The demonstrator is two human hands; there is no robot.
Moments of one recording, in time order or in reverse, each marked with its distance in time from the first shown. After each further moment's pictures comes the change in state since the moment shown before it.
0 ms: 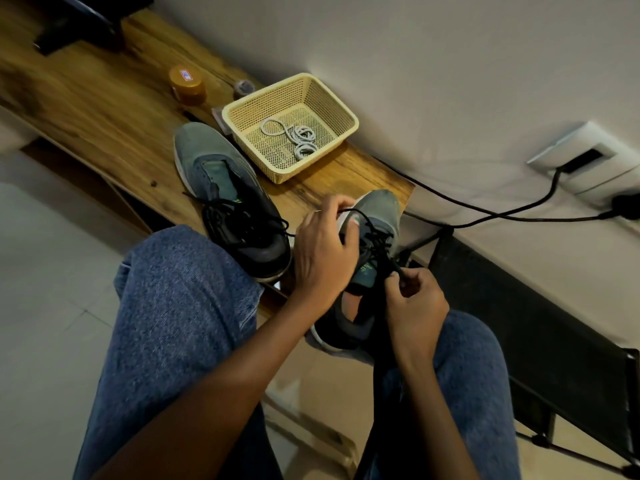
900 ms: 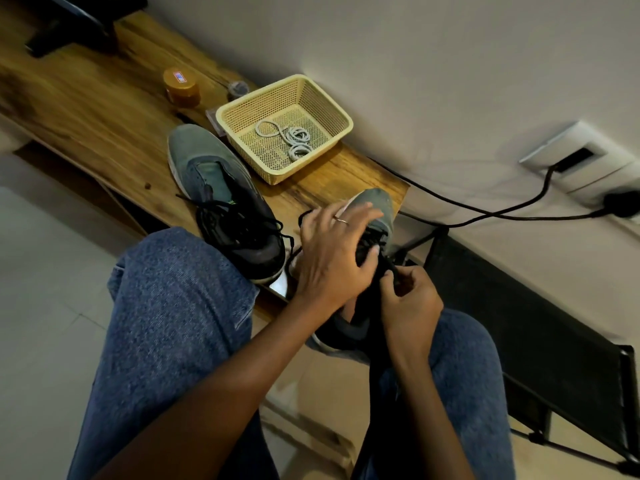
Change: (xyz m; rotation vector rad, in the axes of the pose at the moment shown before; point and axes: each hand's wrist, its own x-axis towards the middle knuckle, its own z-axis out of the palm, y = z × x) left_hand -0.007 -0.004 0.011 0.272 -0.133 0.303; right_hand 0.003 0.001 0.001 -0.032 -0.001 -0.031
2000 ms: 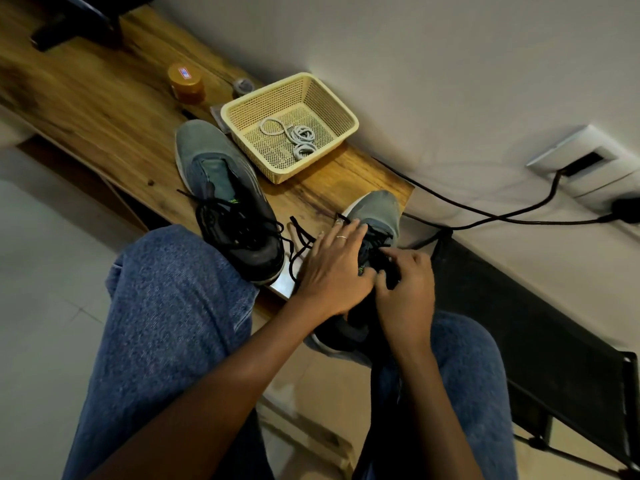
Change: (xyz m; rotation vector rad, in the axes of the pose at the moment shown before) left_hand -0.002 -0.001 -0.006 -0.050 -0.542 -0.231; right_hand 0.011 -0.009 0.004 -0.228 -0.159 -0.232
